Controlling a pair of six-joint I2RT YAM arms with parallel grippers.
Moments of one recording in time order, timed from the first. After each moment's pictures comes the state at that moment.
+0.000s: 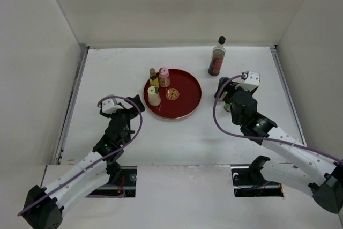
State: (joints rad) left arm -0.63 0.61 0.26 0.36 -0.78 -0.51; right arm 0.73 0.93 0.69 0.09 0.75 0.36
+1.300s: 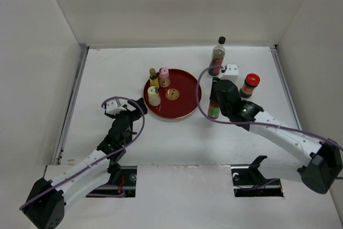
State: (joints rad) left arm -0.63 0.70 0.17 0.48 -0.70 -0.57; right arm 0.71 1.13 0.87 -0.22 0.71 0.37
